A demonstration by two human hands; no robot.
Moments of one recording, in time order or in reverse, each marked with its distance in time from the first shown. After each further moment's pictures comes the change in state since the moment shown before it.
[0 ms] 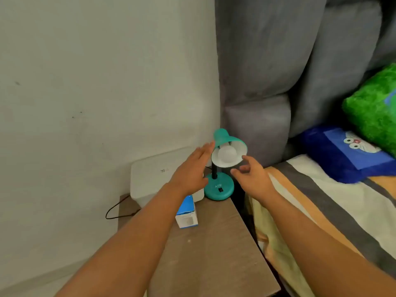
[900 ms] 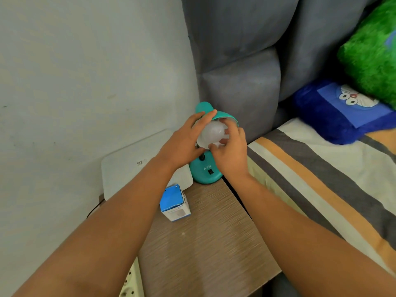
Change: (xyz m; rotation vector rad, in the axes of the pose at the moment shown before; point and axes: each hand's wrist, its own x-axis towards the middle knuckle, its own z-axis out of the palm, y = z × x) left_hand 0.079 -0.028 0.035 -0.046 0.021 0.254; right_hand 0.056 0.016 0.060 0.161 0.383 -0.152
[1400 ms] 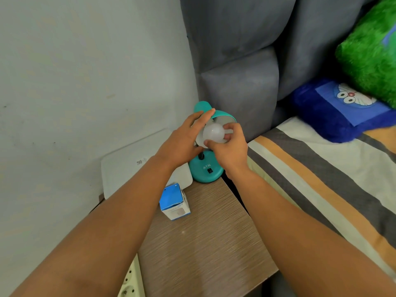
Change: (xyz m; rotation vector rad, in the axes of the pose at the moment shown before) left_hand 0.000 0.004 -0.003 0.006 -0.026 -0.024; right_hand 0.005 -0.006 -0.002 0.164 -0.005 0.300
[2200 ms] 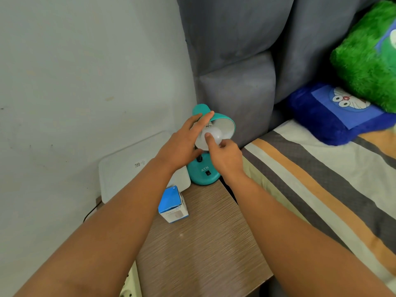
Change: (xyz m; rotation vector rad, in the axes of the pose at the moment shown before) left_hand 0.000 0.003 0.001 -0.002 0.000 -0.014; right_hand -0.007 0.000 0.002 -0.060 -0.047 0.112
